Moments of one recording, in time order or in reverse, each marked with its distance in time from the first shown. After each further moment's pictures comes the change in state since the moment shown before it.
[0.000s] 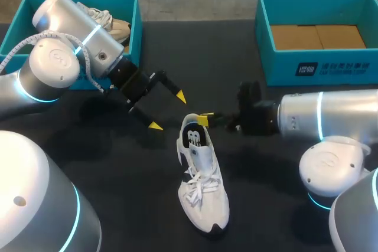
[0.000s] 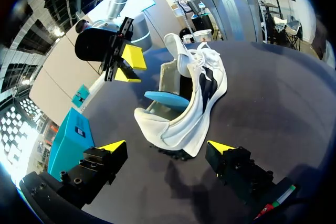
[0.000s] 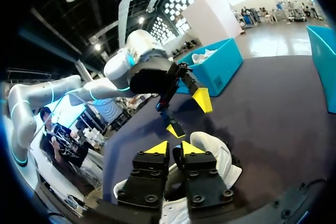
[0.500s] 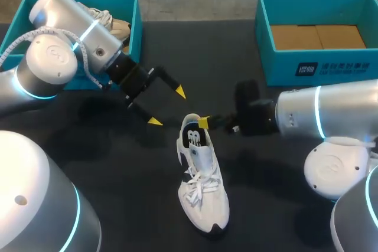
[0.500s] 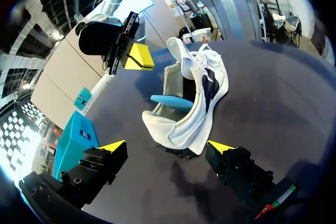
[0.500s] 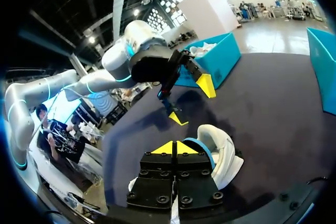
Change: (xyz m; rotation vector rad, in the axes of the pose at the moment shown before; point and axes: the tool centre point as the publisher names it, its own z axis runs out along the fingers) left arm -0.009 -0.004 -0.013 -0.009 -0.015 0.036; right arm 0.017 -0.004 -0.007 0.076 -0.050 -0.003
